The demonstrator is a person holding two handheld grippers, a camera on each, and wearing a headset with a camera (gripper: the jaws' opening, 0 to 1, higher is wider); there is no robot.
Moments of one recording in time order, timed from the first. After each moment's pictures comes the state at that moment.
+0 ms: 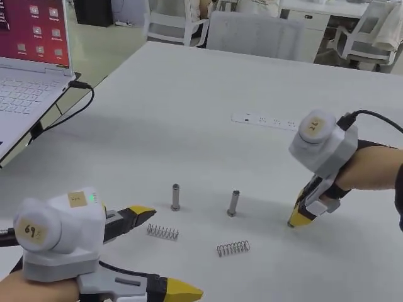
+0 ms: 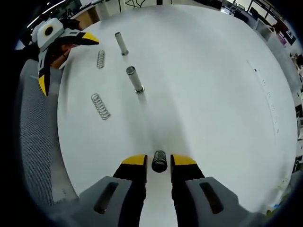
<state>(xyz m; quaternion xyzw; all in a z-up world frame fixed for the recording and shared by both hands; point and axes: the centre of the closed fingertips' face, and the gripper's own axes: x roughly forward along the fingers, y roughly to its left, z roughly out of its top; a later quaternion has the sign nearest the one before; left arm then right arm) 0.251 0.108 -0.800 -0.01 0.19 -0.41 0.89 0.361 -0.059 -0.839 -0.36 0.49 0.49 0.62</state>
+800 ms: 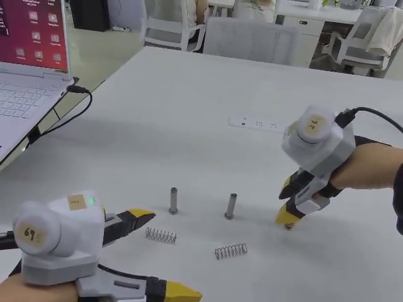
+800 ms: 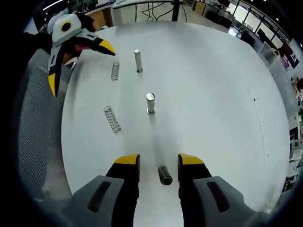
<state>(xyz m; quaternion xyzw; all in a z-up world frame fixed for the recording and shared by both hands) 0.248 0.106 -0.797 -0.01 0.19 -0.42 0.89 0.357 -0.026 -0.815 -0.39 0.41 0.53 0.63</state>
